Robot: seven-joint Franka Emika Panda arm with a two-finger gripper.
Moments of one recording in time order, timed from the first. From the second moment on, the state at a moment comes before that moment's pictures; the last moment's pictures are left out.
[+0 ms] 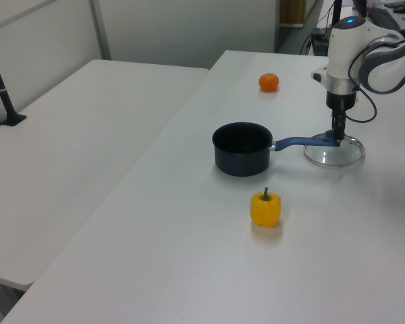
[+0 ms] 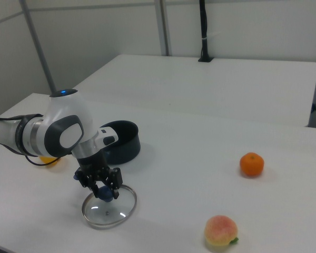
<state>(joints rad) 0.10 -0.05 -0.09 -2.38 -0.19 2.33 -0.13</state>
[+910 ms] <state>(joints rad) 0.07 -0.10 -0.09 -2.19 -0.19 2.11 -0.11</state>
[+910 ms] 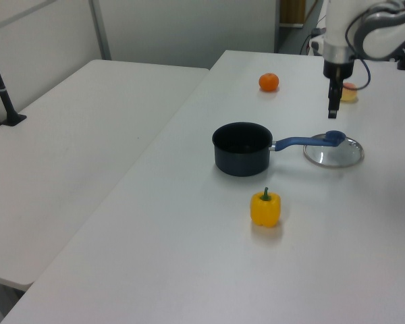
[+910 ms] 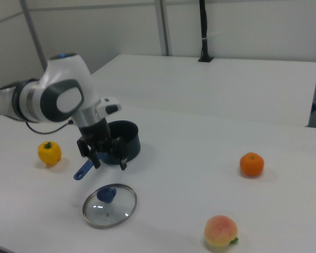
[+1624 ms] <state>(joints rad) 0.08 -0.12 -0.09 -1.74 0.06 1.69 -0.06</state>
